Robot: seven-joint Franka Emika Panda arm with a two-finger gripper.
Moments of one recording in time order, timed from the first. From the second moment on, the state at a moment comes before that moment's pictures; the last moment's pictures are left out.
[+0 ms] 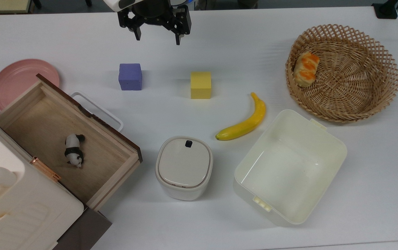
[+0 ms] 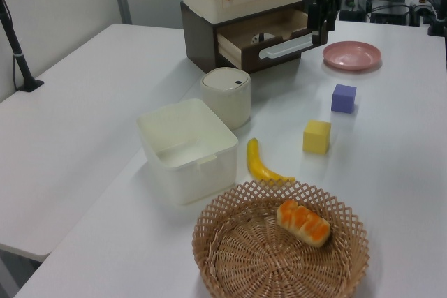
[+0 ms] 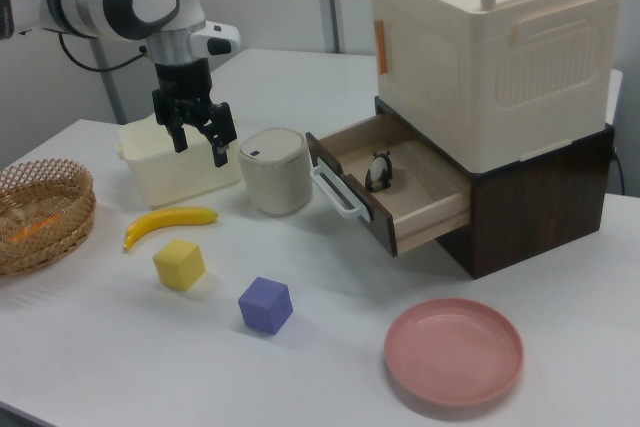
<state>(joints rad) 0.01 0.08 0.02 -1.63 0.01 1.68 0.14</state>
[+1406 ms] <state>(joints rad) 0.01 0.08 0.02 -1.63 0.01 1.68 0.14</state>
